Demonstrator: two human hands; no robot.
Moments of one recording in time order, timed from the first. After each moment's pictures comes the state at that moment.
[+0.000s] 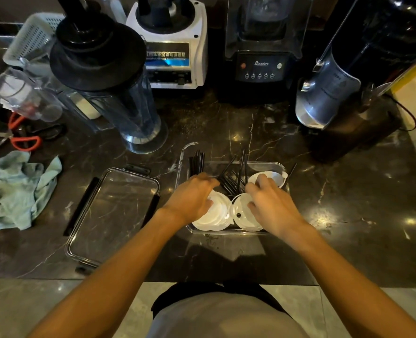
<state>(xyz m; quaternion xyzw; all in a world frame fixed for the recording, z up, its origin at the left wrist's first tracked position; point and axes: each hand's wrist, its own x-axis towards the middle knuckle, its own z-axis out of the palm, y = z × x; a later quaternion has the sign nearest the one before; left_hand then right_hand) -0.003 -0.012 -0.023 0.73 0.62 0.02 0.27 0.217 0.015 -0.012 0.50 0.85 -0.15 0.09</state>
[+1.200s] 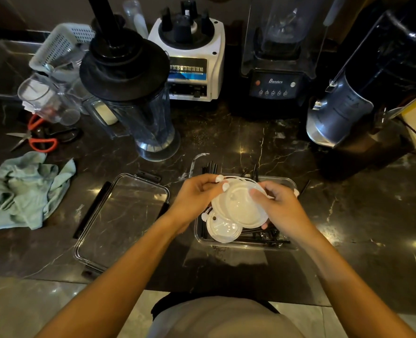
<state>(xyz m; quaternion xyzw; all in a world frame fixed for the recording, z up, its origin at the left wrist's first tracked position) -0.012 -0.014 -0.012 0.33 0.58 0.44 0.59 0.202 0.025 0.006 0.55 0.59 -0.55 -0.20</state>
